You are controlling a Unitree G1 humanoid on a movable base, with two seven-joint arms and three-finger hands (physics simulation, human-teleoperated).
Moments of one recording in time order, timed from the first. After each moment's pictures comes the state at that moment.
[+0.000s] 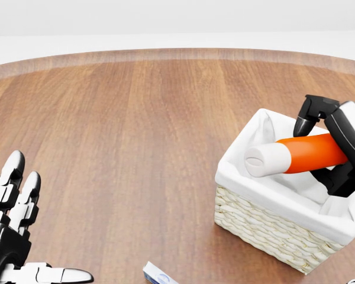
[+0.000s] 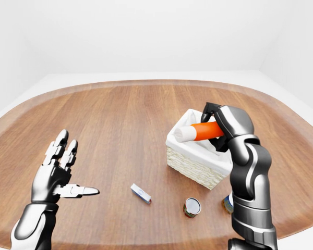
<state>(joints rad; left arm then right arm) 0.25 -0.01 0.22 -0.47 -0.07 0.09 -0.29 -0.31 -0.38 -0.27 -0.24 -0.90 0.09 0.48</state>
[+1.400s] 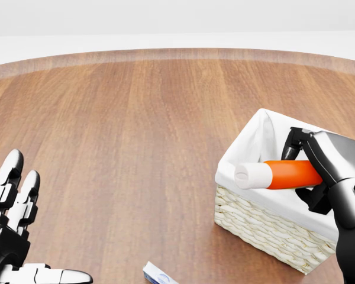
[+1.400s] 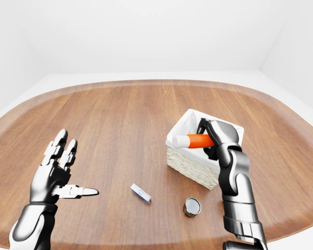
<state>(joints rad) 0.25 -0.01 0.23 -0.49 -0.08 0.09 -0.30 -0.30 -0.34 -0.19 0.02 -1.00 0.09 0.34</state>
